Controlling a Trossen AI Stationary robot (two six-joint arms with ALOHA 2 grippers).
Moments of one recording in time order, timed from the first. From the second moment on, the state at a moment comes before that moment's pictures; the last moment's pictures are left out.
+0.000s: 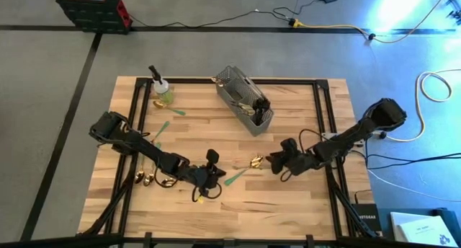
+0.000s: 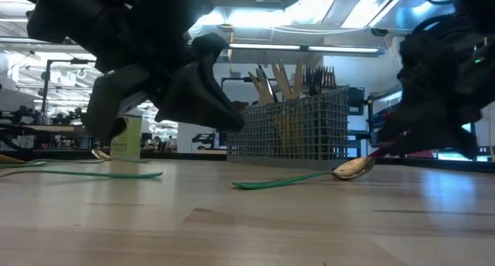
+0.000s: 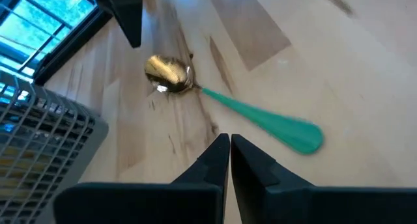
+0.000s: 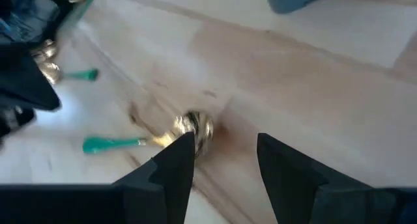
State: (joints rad) left arm -0.43 1.78 0.80 0.37 -0.52 0.39; right arm 0.45 1.31 0.30 0.20 0.56 1.33
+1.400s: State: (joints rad) left arm -0.43 1.78 0.80 0.35 -0.53 0.39; right arm 0.31 1.54 0.33 0.46 0.34 1.16
